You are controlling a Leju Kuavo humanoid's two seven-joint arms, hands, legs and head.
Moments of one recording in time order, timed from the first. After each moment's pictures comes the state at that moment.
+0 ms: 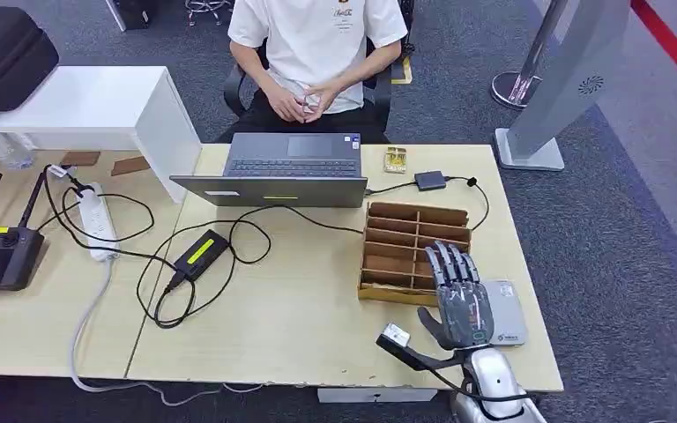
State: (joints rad) left arm -0.04 -0.16 0.96 -0.21 -1.28 -0.13 -0.22; right arm -0.14 -0.04 0.32 -1.03 1.39 -0.69 -0.07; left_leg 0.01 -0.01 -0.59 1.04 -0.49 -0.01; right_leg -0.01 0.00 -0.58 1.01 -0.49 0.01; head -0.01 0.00
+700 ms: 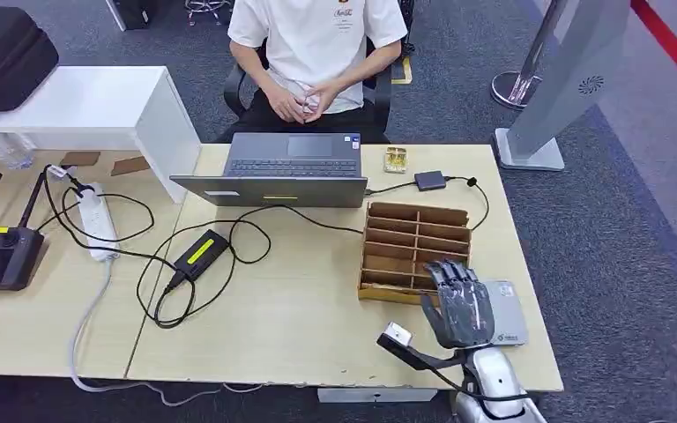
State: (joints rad) left arm -0.04 -0.16 0.96 -0.21 -1.28 -0.14 -0.22; right arm -0.13 -0.04 0.32 -1.04 1.34 -0.69 -0.10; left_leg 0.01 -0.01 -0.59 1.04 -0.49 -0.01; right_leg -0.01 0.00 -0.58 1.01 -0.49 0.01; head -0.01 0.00
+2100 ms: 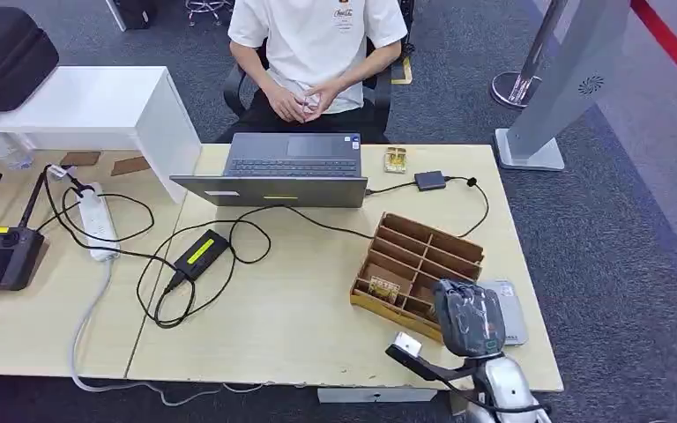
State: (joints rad) left arm -0.04 -0.16 0.97 -0.21 -1.27 -0.12 -0.25; right arm -0.08 -0.09 0.32 -1.14 1.29 -0.69 -0.10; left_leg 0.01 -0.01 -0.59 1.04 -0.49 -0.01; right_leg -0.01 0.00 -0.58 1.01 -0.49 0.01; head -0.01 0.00
